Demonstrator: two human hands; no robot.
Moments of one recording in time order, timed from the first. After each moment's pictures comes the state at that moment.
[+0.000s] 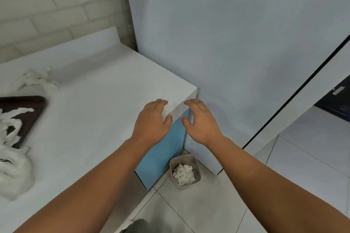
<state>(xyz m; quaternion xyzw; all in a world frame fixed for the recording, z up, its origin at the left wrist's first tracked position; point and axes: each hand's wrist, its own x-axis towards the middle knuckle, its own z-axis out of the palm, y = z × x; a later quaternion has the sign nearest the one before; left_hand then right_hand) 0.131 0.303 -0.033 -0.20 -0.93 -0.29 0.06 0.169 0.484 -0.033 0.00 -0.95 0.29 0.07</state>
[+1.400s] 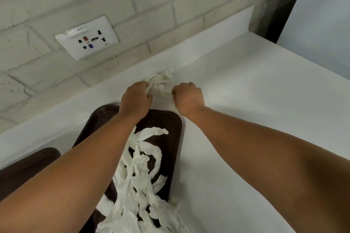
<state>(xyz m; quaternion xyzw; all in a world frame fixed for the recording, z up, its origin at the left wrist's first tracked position) -0.150 -0.182 -0.058 0.03 -0.98 -0.16 0.07 -0.179 -0.012 -0.080 0.13 -0.98 0.16 0.00</state>
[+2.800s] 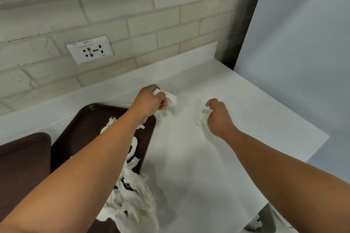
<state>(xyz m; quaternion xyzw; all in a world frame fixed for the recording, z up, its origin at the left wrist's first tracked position) -0.084 -0.068 0.017 0.08 -0.77 -0.63 -0.03 -0.070 0.171 -0.034 -0.01 -0.93 0.37 -0.02</state>
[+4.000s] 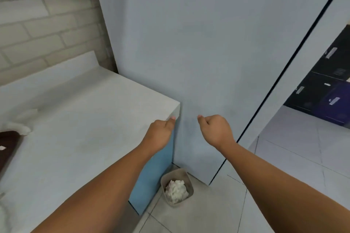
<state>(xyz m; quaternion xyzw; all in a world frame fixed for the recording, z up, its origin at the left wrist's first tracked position) 0.120 0.348 0.006 -0.11 -0.86 -0.46 -0.17 0.188 0.525 0.016 -0.22 -0.91 0.35 0.10</state>
